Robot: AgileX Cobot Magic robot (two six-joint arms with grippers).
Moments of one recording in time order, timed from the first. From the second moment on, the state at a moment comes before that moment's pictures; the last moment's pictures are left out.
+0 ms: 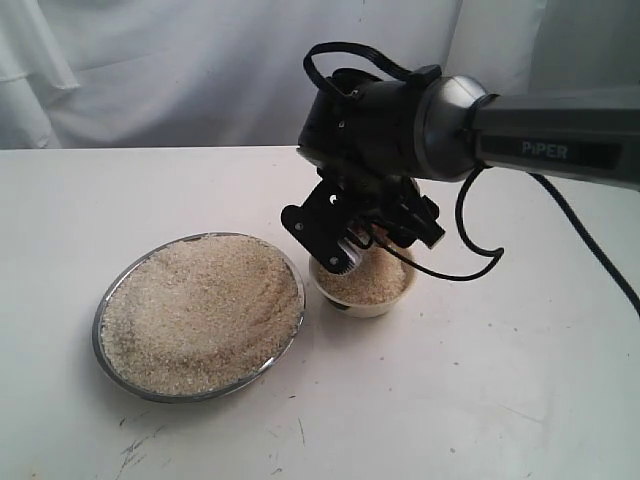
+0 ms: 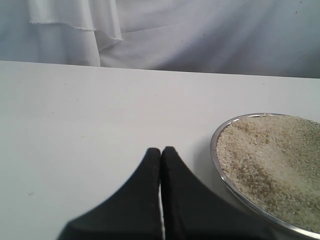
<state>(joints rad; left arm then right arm) 0.03 0.00 0.00 -0.01 0.33 -0.02 0.84 2.09 -1.61 -0.74 0.96 -1.19</state>
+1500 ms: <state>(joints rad) 0.03 0.00 0.00 -0.01 0.33 -0.02 0.89 2.06 -1.61 -0.83 0.97 -1.16</state>
